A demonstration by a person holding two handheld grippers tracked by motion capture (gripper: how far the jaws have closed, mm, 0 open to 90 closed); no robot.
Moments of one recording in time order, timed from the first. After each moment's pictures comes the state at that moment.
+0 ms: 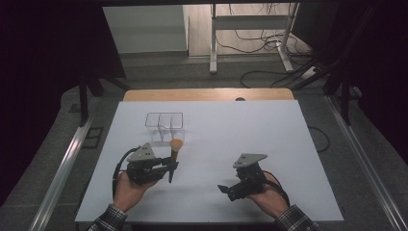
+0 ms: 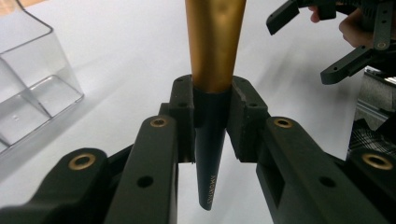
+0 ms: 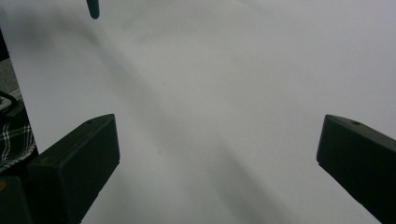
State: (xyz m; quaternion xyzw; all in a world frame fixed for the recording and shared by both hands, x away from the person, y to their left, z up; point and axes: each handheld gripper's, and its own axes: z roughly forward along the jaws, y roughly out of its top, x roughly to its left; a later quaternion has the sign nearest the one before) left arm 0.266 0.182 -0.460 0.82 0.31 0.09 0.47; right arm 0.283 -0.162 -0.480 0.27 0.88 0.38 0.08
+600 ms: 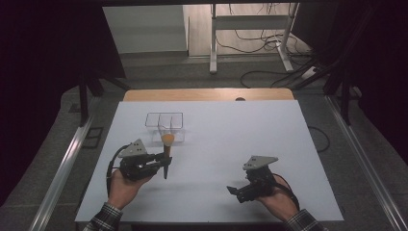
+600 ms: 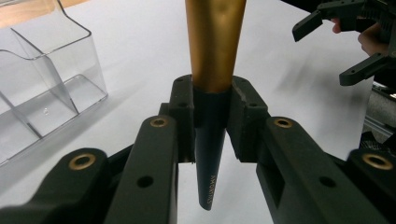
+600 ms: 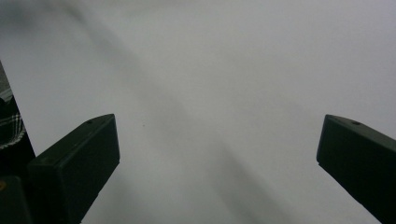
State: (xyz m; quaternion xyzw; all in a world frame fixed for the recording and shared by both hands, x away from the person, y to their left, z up) left arm 0.270 0.199 -0.457 0.80 0.33 0.10 0.48; right arm 0.277 -0.186 -0.480 0.29 0.88 0.37 0.10
